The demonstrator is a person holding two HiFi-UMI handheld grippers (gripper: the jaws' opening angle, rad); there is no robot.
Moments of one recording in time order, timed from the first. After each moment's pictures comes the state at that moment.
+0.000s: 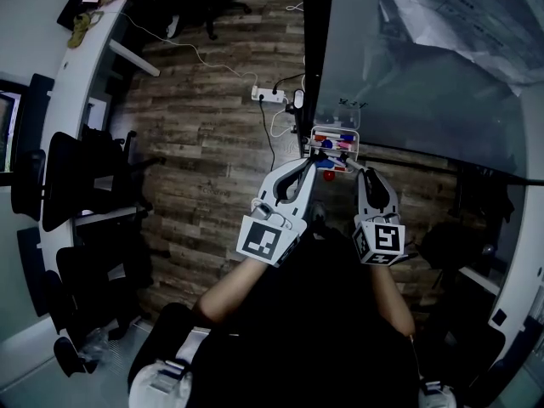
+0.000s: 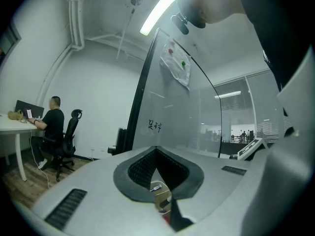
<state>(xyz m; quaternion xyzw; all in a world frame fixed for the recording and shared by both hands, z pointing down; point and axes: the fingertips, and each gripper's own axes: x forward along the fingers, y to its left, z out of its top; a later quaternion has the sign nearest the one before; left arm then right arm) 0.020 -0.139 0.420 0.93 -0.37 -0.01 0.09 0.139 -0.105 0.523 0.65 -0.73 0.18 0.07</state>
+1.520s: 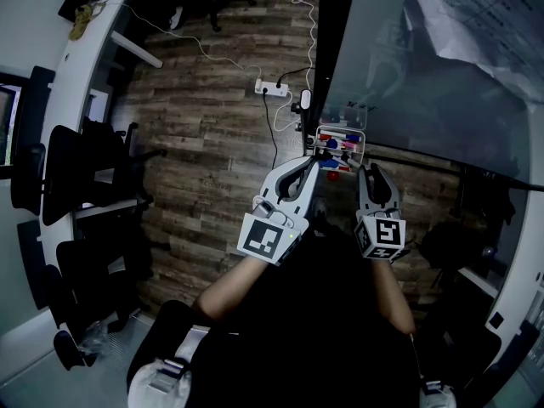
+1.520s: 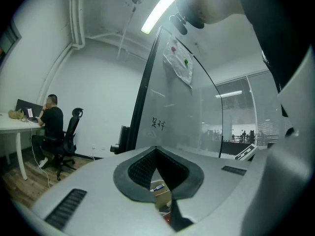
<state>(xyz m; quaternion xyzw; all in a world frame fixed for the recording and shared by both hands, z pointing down) 0.017 -0.145 0.427 0.93 -0.37 -0.01 0.10 0.137 -0.118 0.544 0.64 -0.74 0.19 0.08</state>
